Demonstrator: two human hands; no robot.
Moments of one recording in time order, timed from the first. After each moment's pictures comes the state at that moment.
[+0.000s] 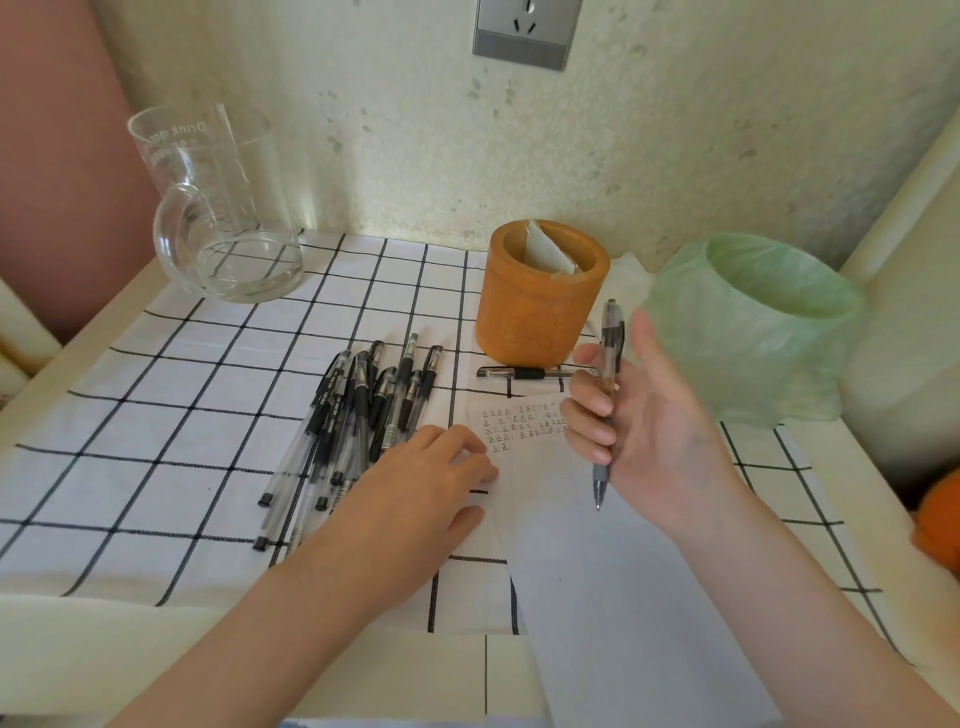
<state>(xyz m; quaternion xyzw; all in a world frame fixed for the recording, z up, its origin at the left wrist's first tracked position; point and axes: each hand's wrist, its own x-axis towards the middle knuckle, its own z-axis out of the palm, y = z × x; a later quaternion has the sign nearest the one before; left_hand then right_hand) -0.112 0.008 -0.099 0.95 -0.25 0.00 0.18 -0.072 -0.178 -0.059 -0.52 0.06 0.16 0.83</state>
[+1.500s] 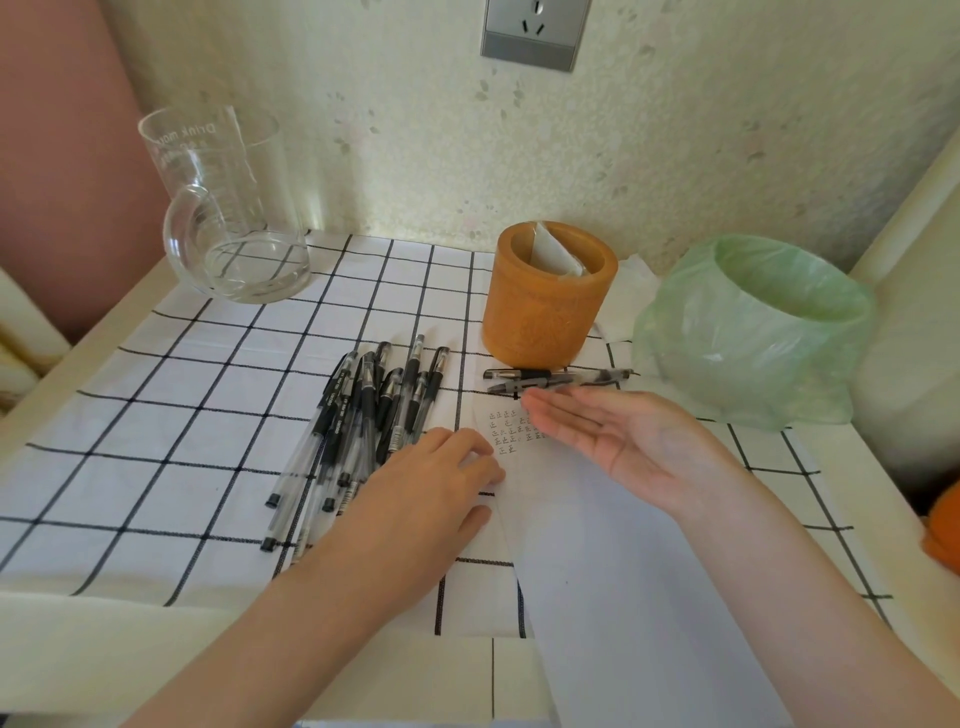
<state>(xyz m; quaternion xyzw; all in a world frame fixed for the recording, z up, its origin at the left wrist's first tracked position) -0.115 0.008 -0.098 0.96 -0.25 0.03 0.15 -0.058 -0.180 -0.069 -0.47 0.15 0.21 0.84</state>
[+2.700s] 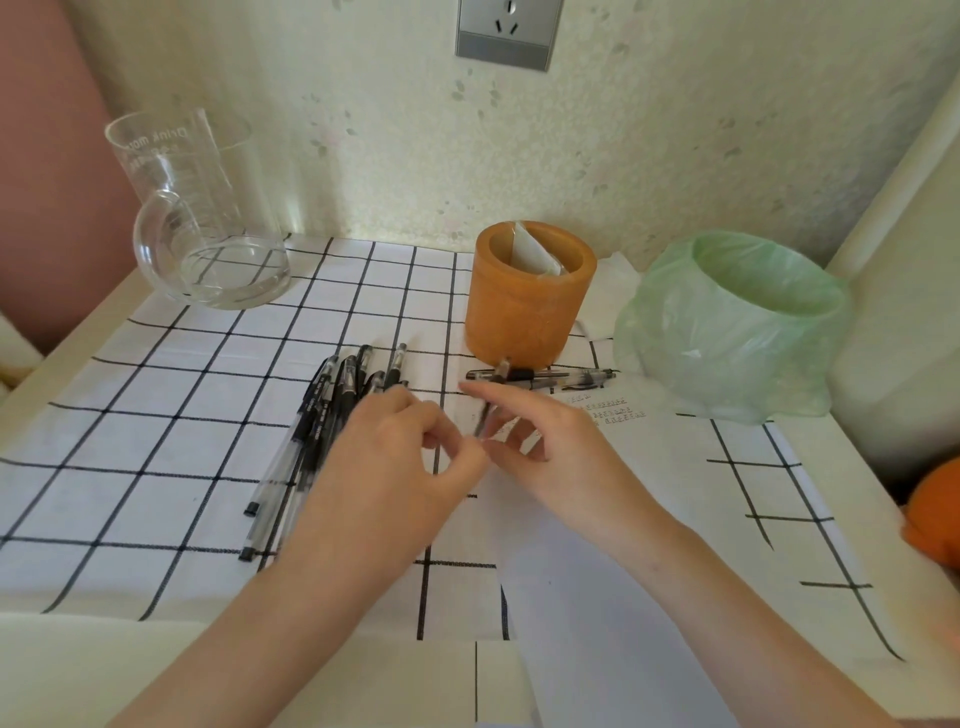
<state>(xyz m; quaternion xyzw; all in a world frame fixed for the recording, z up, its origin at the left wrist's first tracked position) -0.113 0.000 -0.073 0.92 -0.04 0.08 0.37 -0.079 -0.156 -0.088 -0.90 -0.18 0.02 0.39</state>
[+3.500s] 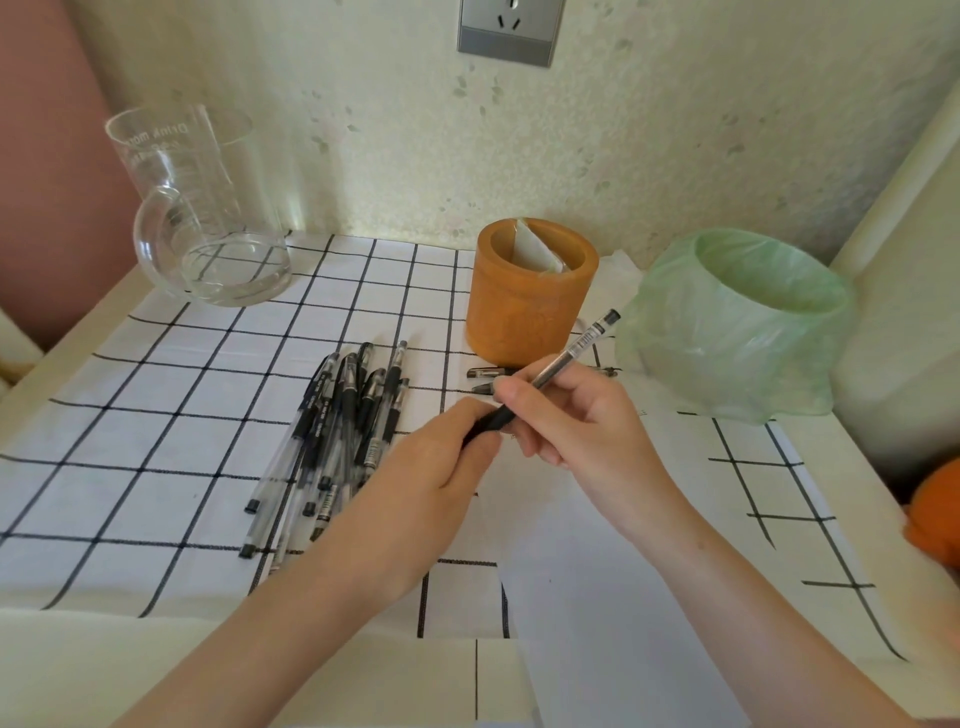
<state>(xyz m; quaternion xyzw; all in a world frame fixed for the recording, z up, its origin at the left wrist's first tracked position) -0.116 -0.007 -0.072 0.84 -0.14 -0.04 0.52 -0.084 -0.155 -0.063 -0.72 -0.11 0.05 0.69</state>
